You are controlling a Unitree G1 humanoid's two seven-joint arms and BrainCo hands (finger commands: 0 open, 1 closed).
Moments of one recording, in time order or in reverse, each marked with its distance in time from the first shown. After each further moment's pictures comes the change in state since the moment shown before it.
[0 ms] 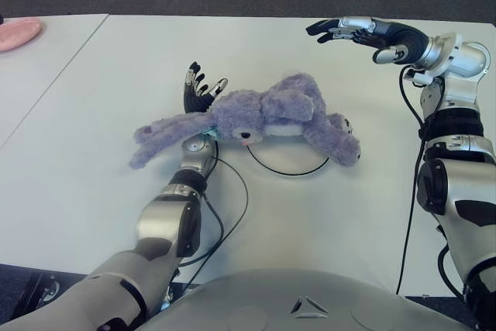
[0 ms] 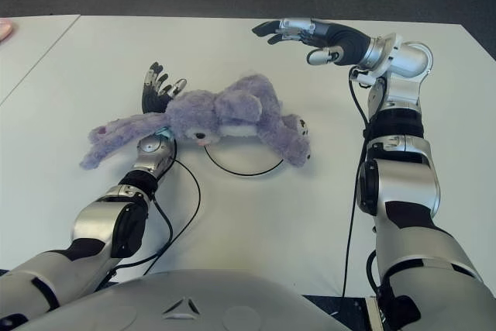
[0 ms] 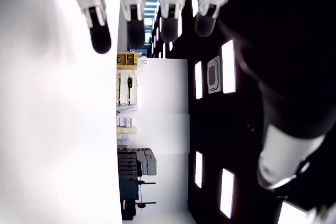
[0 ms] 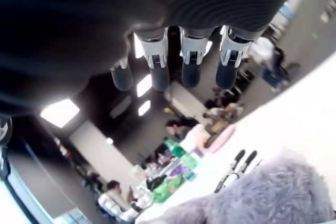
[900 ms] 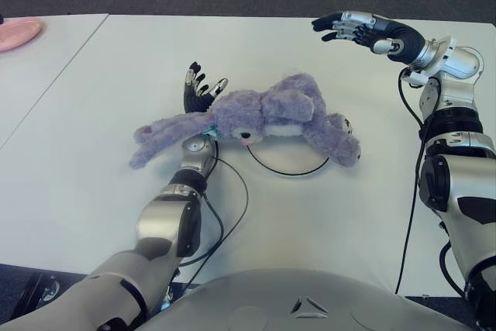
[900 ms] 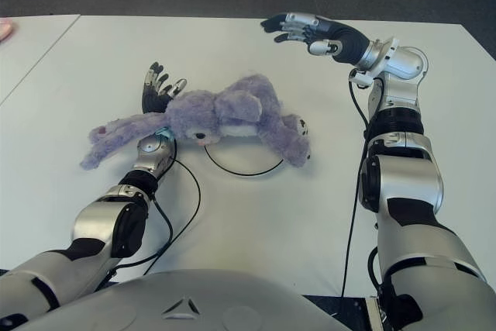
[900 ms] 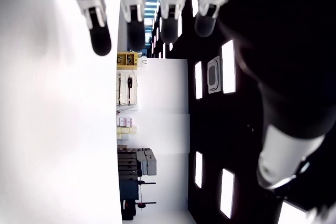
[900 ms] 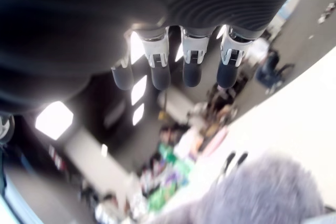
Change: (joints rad) left arm 0.000 0.000 0.002 0.001 -0.001 0.000 0.000; right arm -0.066 -0.011 0.016 0.222 -0.040 0.061 -0.155
